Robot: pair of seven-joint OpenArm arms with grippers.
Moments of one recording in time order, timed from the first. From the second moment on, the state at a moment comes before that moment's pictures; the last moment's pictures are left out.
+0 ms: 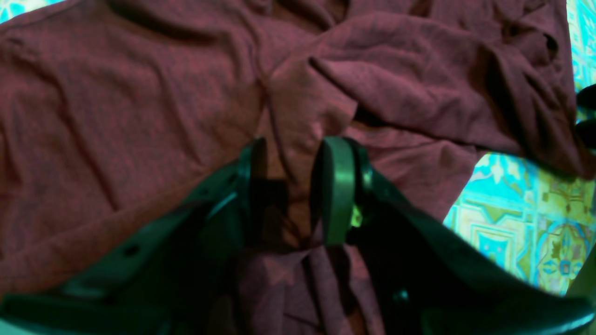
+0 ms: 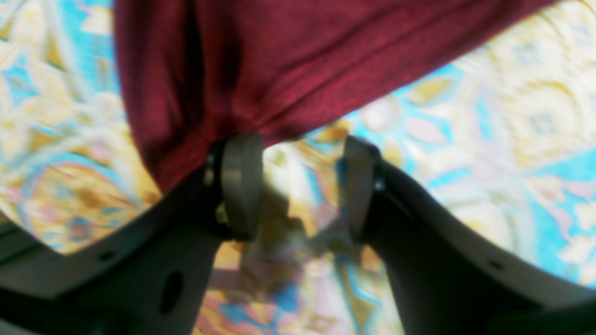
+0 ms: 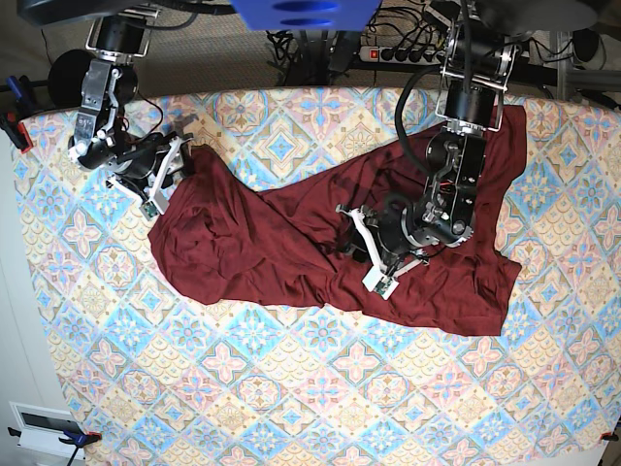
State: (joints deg) left arm -11.6 -8.3 11.1 81.3 -27.5 -24.5 50.8; right arm -8.6 13.0 17.9 92.7 24.2 42.7 -62.4
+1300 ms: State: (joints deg) left arm -11.5 -8.3 11.0 81.3 -27.5 -24.5 50.7; right arm -7.9 10.9 19.7 98.6 25.1 42.8 -63.8
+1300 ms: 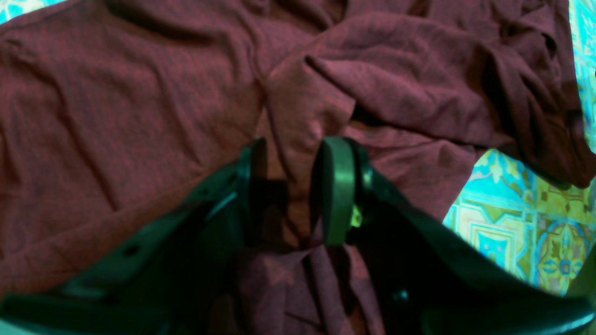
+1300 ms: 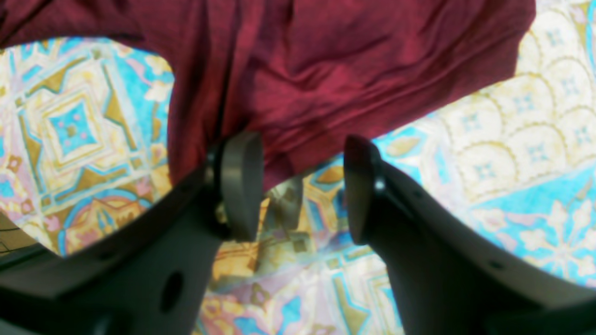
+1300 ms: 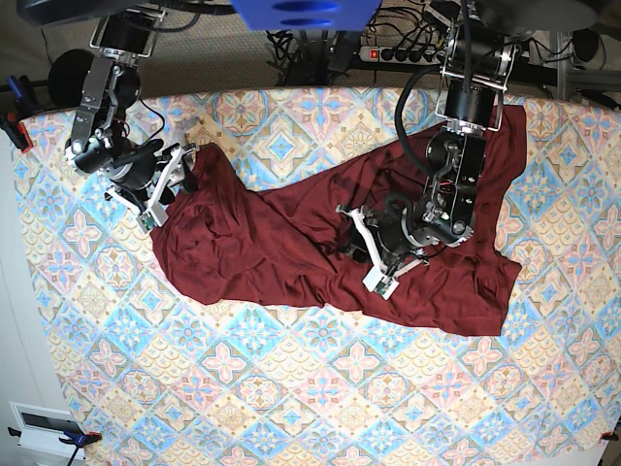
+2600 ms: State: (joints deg) left arm -9.6 -8.3 11.1 83.5 -27.6 -24.5 50.9; right arm 2.4 17.2 37.1 88.5 26.0 42.8 -61.5
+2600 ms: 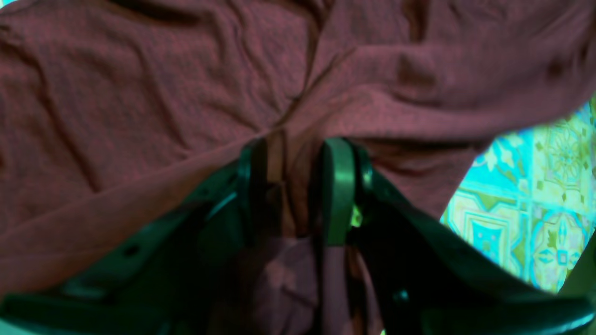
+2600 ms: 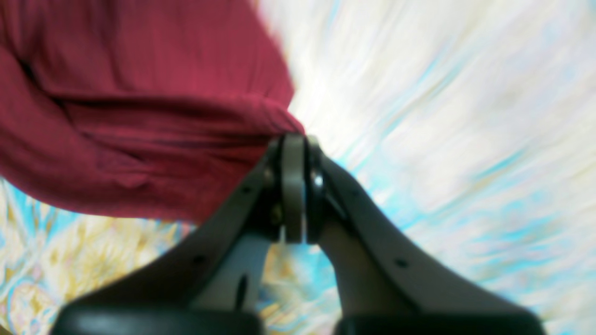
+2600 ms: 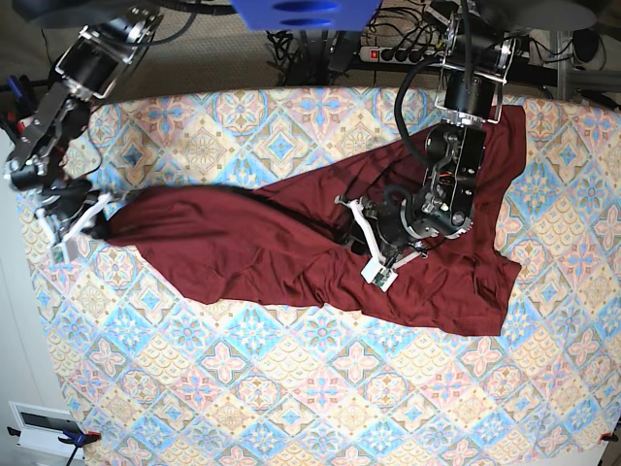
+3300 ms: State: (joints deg) left arm -6.6 -13.1 19.4 90.6 -27.6 -24.7 50.9; right arm 10.3 20.2 37.1 79.2 8.4 42.9 -59.4
